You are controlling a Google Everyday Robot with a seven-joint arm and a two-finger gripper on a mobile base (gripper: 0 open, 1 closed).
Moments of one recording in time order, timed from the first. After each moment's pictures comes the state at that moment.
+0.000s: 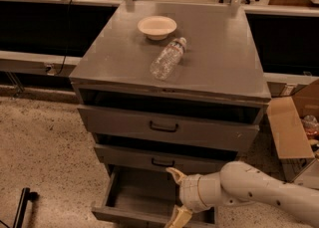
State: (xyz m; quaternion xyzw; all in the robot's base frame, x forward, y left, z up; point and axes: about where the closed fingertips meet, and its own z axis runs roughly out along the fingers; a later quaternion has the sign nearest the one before) arm 0.392 -0.025 0.539 -0.62 0.67 0.24 0.33
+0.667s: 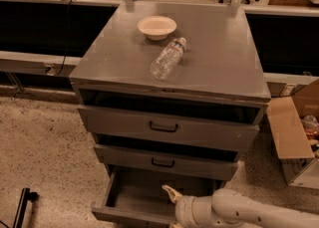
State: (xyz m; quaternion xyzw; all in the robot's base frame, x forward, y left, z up) arm 0.389 -0.012 0.410 -0.62 0.64 0.25 0.37
